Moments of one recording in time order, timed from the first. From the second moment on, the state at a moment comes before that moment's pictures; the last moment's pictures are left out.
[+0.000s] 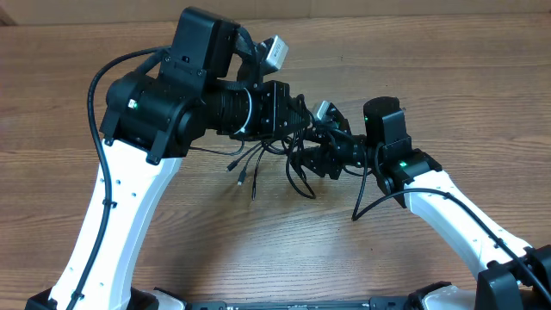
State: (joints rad) left arm -0.45 1.59 2.03 -1.31 0.69 -0.55; right arm 0.35 1.46 0.85 -0.02 -0.78 -0.27
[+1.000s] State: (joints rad) left arm -0.47 1.59 2.03 -1.29 0.68 -0.54; right arm 0.35 1.46 0.85 -0.07 -0.85 -0.27
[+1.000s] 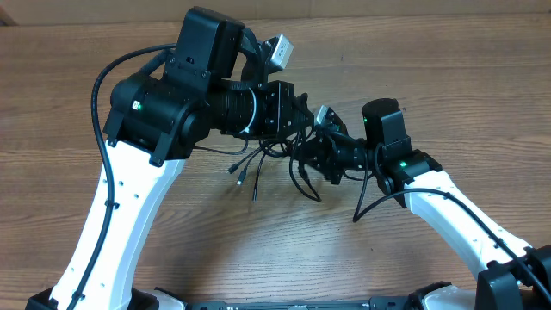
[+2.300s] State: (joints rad) left arm -0.47 1.61 2.03 -1.35 0.35 -0.20; right arm 0.35 1.45 0.87 -0.37 -0.62 -0.24
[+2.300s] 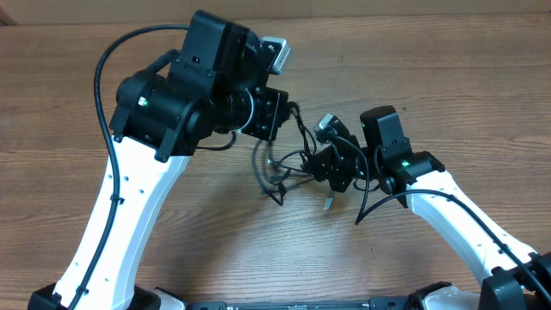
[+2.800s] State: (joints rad) left arm -0.46 1.60 2.03 -1.36 -0.44 -0.10; right arm 0.28 1.45 0.86 -0.48 -0.74 -0.06
